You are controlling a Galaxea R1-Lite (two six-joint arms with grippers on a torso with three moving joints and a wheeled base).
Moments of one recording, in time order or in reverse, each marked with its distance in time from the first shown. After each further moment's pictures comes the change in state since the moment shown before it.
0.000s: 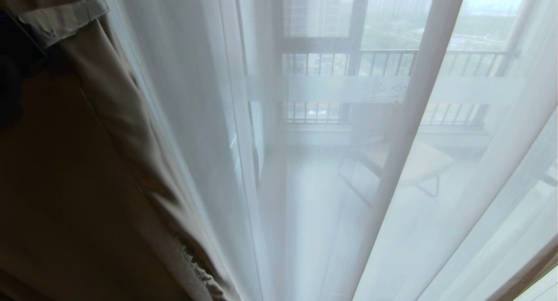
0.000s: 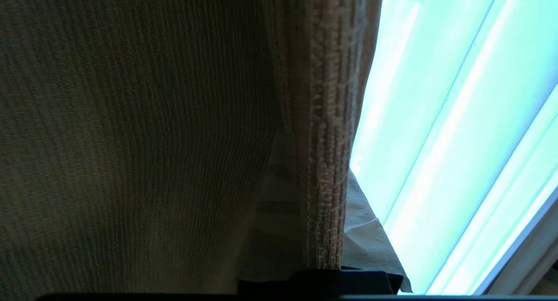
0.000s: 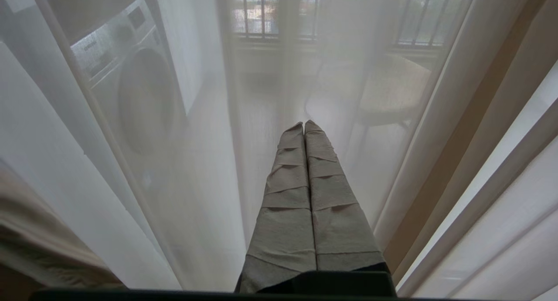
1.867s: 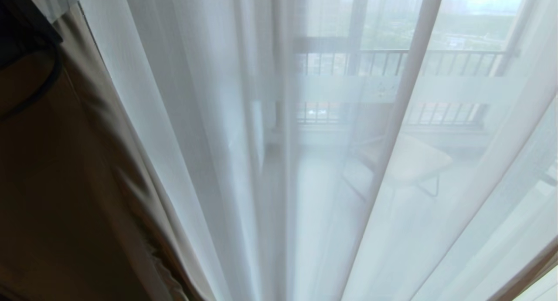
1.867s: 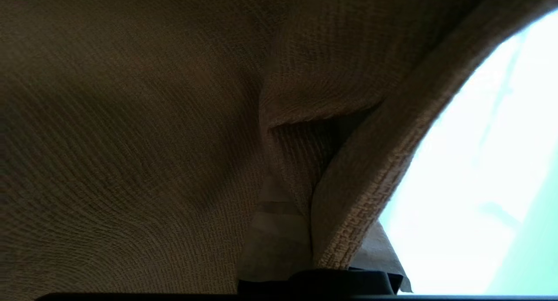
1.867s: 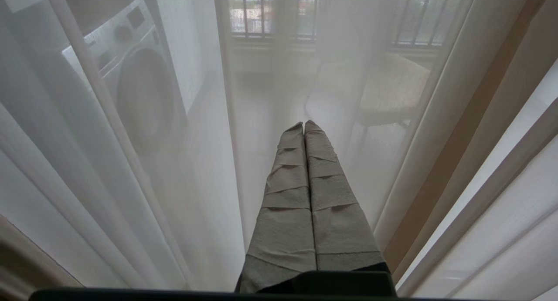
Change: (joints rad) left arm 0.105 0.063 -0.097 -0.014 0.283 0.209; right arm 0.000 0.000 0.000 0.000 0.000 0.000
